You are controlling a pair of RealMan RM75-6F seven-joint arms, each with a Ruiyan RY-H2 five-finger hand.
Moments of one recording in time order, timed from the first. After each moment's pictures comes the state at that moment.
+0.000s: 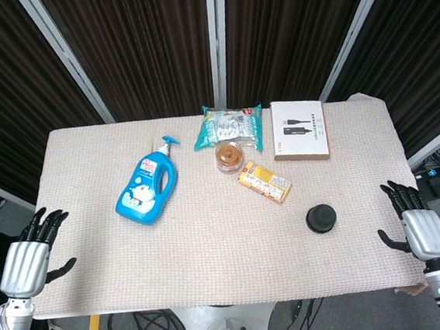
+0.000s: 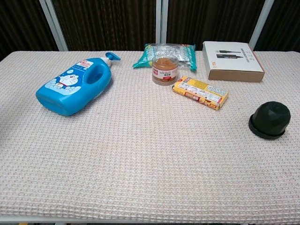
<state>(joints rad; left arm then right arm) -0.14 -1.20 -0.04 -1.66 1.60 1.52 0.16 0.15 -1.15 0.07 -1.61 -1.44 1.32 0.05</state>
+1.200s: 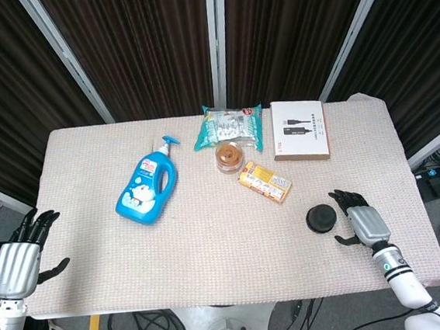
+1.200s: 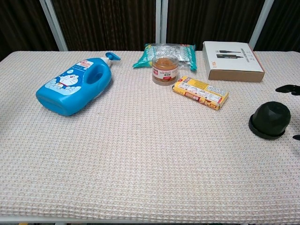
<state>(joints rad) -0.13 -1.19 -0.05 -1.62 1.59 1.54 0.09 0.34 -1.38 0.07 -1.41 -1.32 1.00 0.04</state>
